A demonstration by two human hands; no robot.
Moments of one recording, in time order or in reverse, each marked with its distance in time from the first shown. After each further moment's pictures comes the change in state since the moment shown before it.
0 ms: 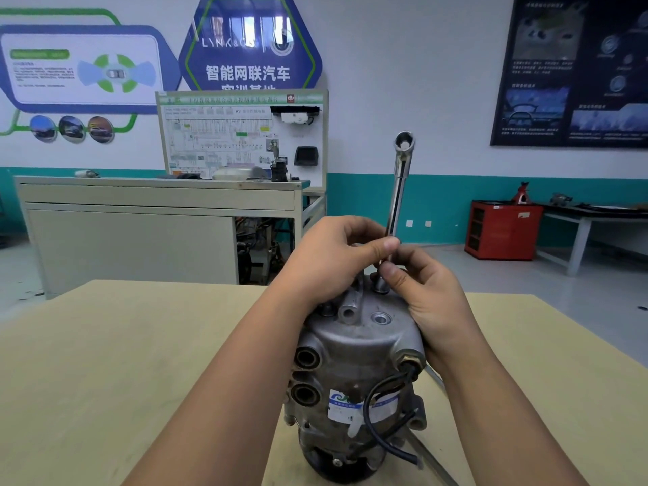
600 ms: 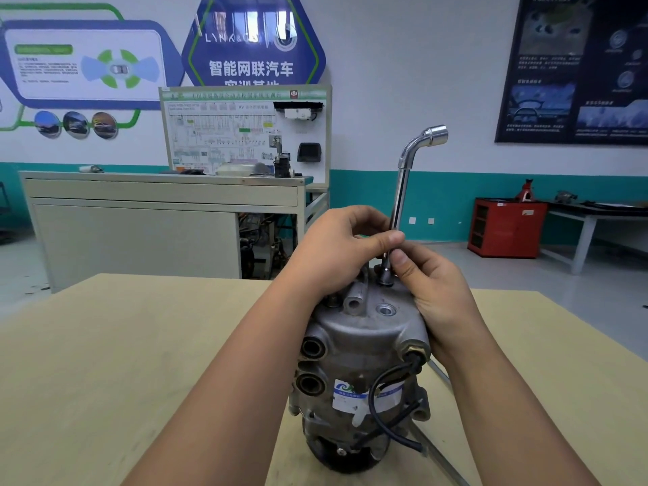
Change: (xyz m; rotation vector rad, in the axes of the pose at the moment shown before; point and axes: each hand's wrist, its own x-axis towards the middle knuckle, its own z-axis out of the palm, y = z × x) left_hand 0.000 0.005 0.001 0.022 0.040 0.008; right_hand 0.000 -0.003 0.002 -0.001 -0.010 0.027
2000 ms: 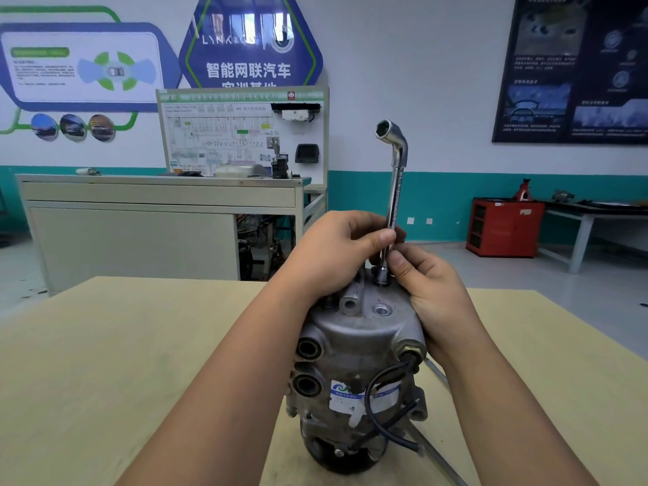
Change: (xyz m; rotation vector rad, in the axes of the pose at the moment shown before) left_hand 0.000 0.000 -0.002 0.031 -0.081 0.040; right_hand -0.001 0.001 0.002 0.075 -0.012 0.041
